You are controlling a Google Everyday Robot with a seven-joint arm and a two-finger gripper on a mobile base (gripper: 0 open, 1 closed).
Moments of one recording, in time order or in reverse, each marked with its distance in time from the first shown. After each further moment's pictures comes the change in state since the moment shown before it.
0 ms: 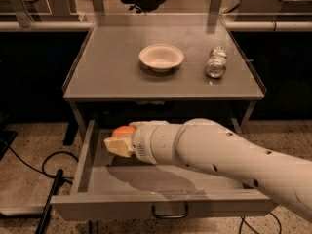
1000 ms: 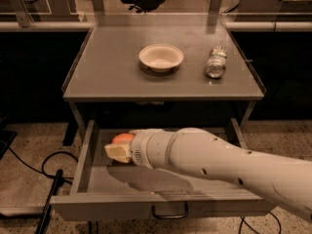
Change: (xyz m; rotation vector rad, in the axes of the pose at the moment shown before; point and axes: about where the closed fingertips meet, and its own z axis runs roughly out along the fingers) arm 0.031 -0.007 0.026 0.016 0.036 0.054
